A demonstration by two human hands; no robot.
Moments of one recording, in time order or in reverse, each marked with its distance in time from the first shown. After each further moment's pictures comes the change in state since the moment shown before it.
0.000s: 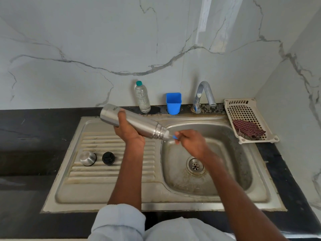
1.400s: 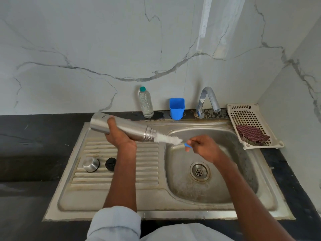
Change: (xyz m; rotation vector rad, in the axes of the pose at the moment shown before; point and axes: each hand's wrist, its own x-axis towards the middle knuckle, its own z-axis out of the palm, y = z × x) left_hand 0.019 0.023 -0.004 -0.074 0.055 0.031; right_hand 0.012 0.008 -0.010 0.071 -0.057 0.029
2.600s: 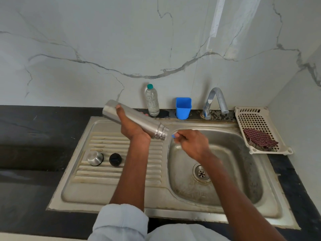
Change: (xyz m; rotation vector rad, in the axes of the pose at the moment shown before) left_hand -0.018 0.006 0.024 0.008 0.030 -0.142; right_hand 0.007 -0.043 0.027 -0.302 0.120 -0.066
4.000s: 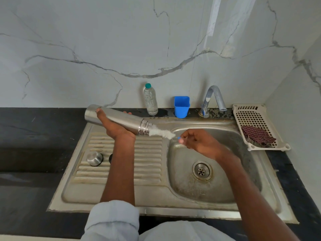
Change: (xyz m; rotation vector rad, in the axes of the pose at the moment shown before) left_hand 0.008 0.032 -0.013 -0.093 -0.043 0.052; right_hand -0.008 0.026 -0.030 0.388 -0.204 -0.073
